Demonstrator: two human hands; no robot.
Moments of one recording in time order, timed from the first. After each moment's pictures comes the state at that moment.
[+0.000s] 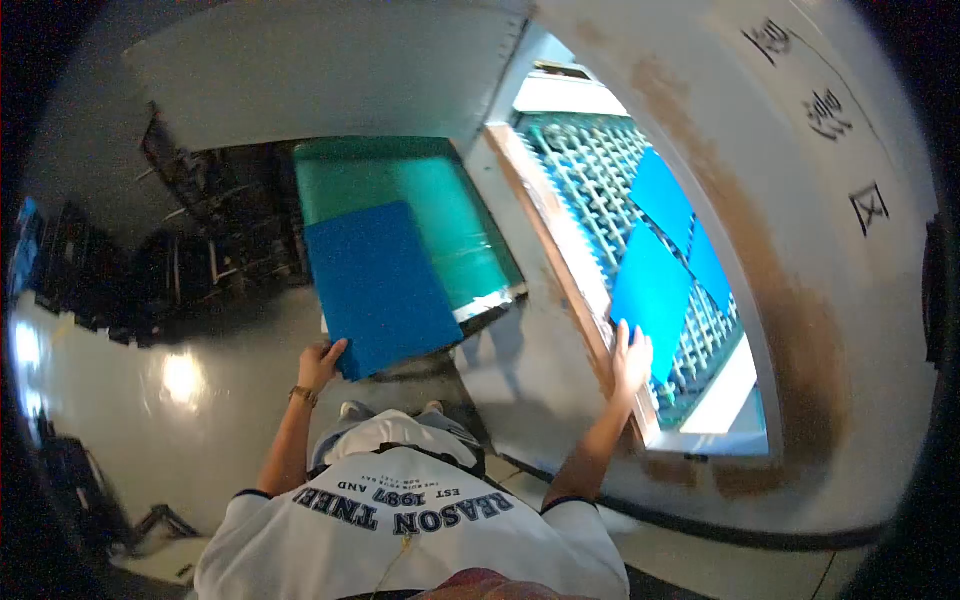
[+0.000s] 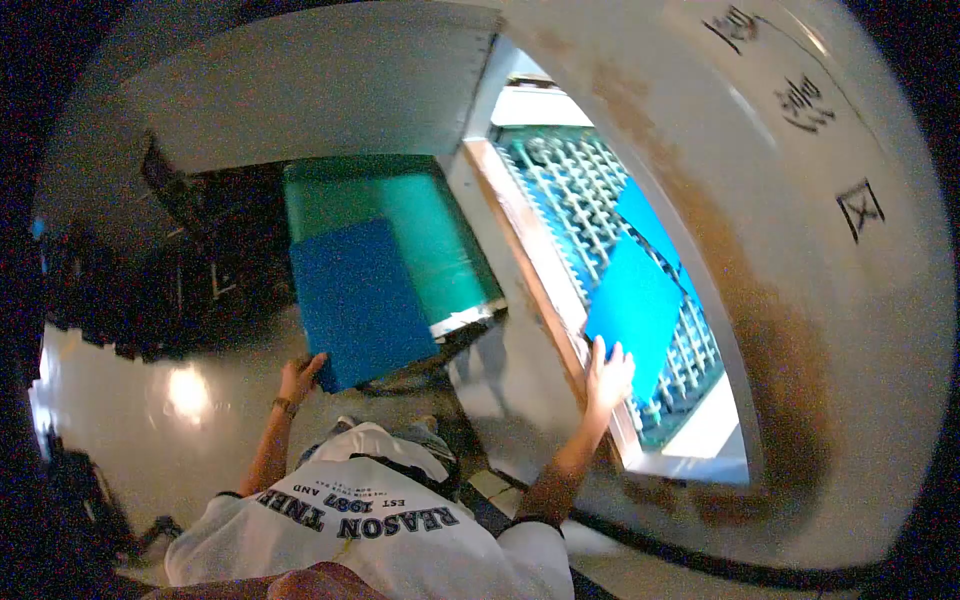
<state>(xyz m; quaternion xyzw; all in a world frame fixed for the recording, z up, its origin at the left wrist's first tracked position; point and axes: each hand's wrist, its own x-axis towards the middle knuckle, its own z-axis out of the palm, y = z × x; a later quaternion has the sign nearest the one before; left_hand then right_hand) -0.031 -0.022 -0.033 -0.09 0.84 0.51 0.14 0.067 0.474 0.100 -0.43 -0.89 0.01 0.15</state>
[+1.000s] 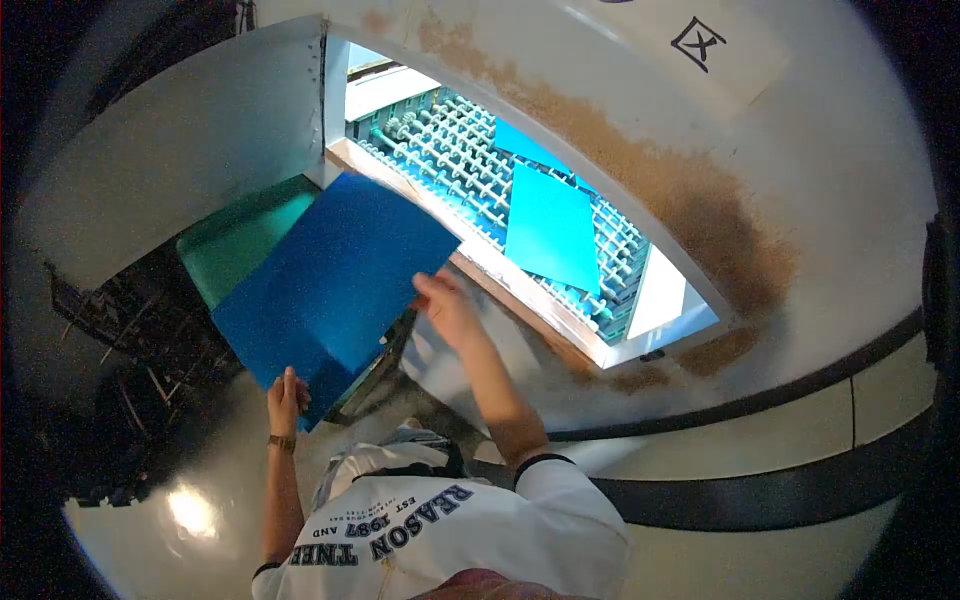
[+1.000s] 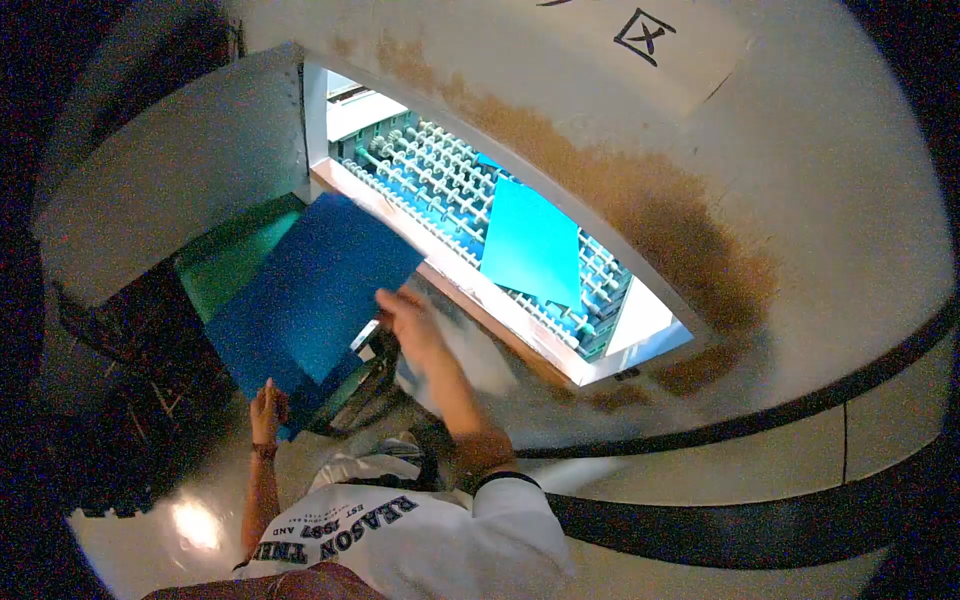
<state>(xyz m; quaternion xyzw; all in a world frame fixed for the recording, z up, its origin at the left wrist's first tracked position) -0.058 0.027 -0.020 0.02 0.69 0.70 0.18 -0.009 0.335 0.102 -0.13 -0.46 0.87 0.14</state>
